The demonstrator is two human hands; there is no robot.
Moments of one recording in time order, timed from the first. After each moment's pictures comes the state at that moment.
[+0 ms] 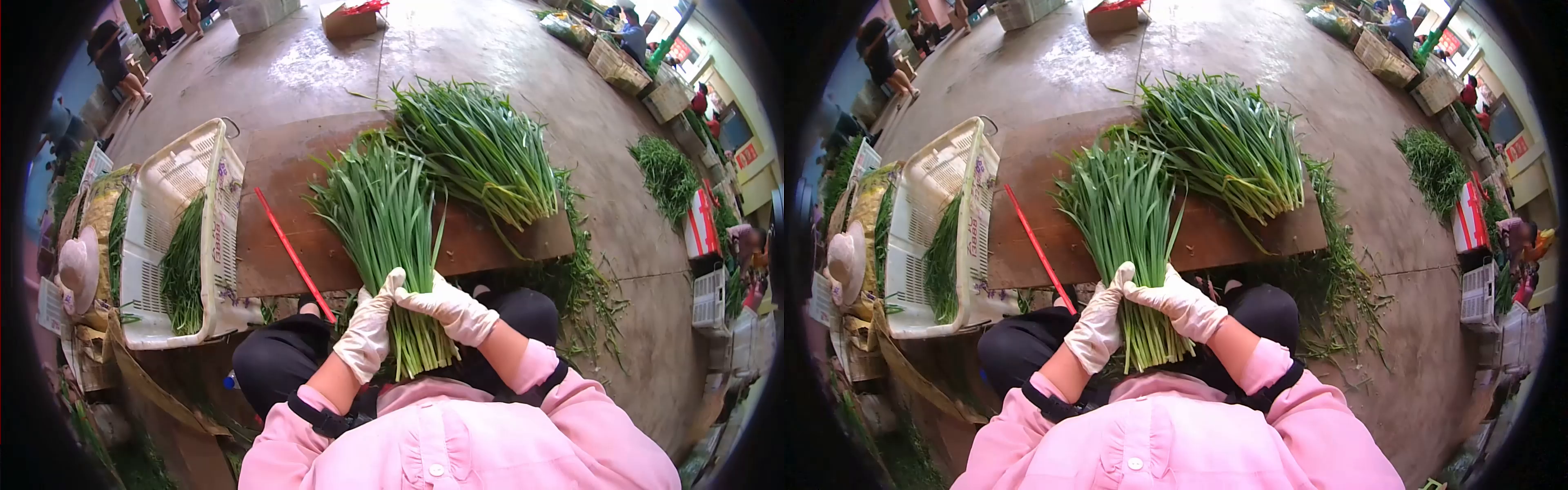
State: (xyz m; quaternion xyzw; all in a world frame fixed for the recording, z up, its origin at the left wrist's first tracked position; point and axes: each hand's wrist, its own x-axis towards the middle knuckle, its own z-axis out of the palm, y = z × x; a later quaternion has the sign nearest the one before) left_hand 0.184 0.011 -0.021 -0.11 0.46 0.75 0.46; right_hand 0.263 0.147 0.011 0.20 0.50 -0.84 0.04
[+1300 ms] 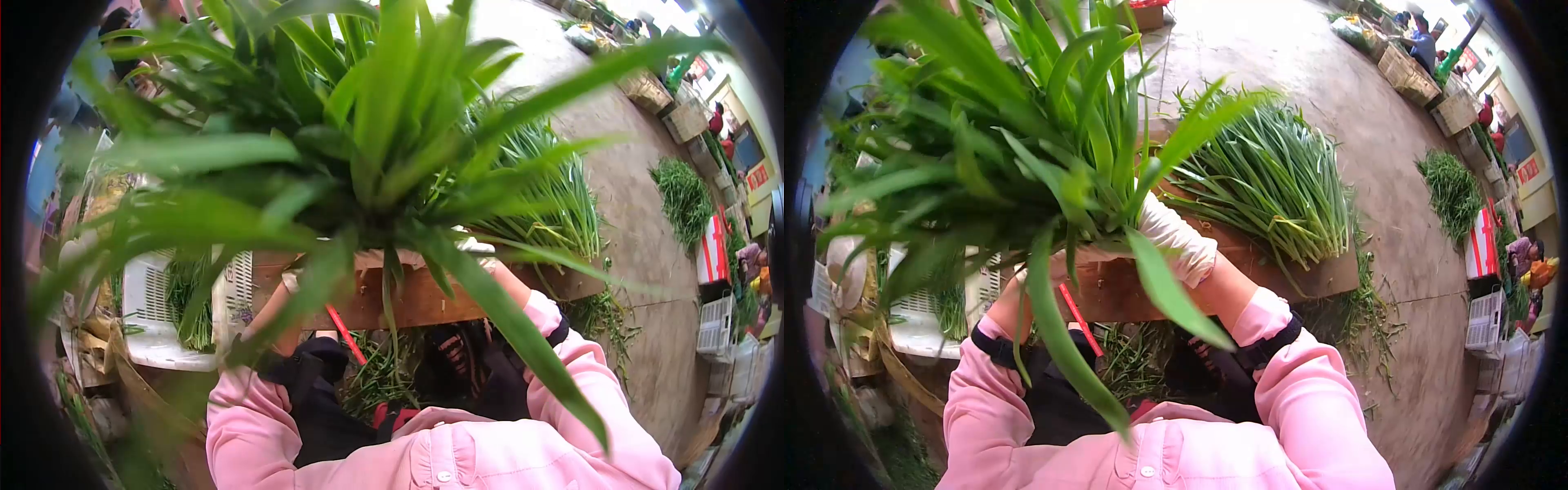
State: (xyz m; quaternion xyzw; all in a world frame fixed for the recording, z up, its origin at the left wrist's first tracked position) left_hand -0.044 0.010 0.007 0.36 0.58 0.57 0.45; right_hand 0.055 0.189 -0.002 -0.05 0.46 -0.88 0.02
